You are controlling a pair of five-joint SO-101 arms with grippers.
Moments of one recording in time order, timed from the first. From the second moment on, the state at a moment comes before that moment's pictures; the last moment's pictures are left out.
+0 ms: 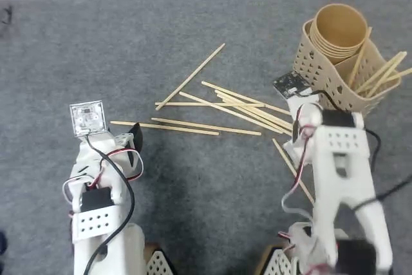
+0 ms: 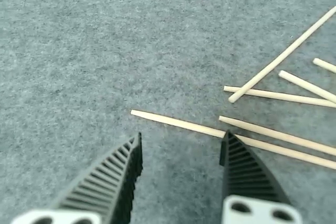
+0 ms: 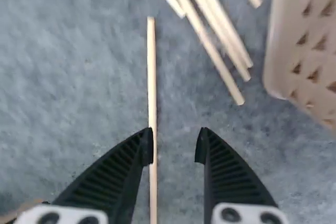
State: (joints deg) left arm -17.2 -64.2 87.3 28.2 5.7; right arm 0.4 -21.3 39.8 74.9 31.8
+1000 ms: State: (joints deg) left arm -17.2 -64.2 87.3 28.2 5.3; right arm -4.0 2.8 32.2 67.1 34.9
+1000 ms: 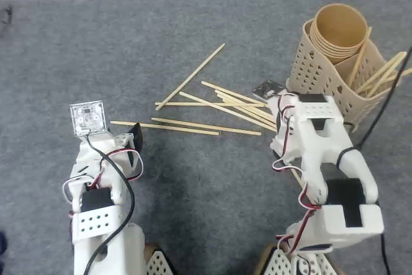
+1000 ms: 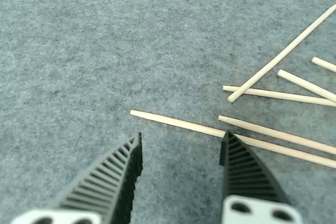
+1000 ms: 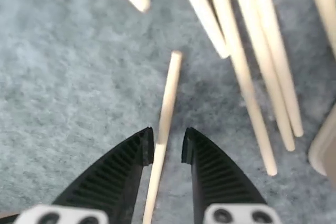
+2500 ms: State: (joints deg) left arm -17.2 -64.2 87.3 28.2 5.3; right arm -3.3 -50.1 7.9 60.9 29.2
